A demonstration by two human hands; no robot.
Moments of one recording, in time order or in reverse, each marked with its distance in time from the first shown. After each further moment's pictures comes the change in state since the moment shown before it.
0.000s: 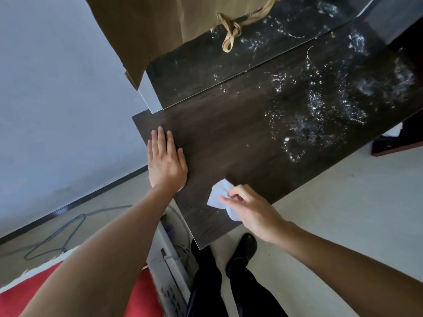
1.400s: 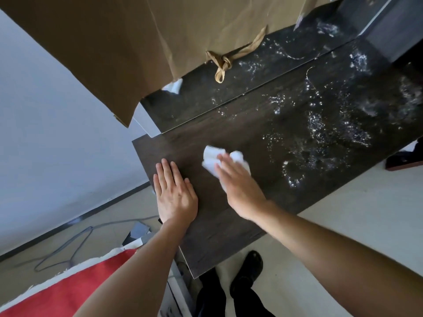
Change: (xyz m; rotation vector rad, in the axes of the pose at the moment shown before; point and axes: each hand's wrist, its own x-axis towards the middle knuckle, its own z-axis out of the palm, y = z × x) left_hand -0.026 0.034 0.004 0.024 -0.044 -0.141; right_hand 0.091 0.041 -0.002 -0.200 0.025 0.078
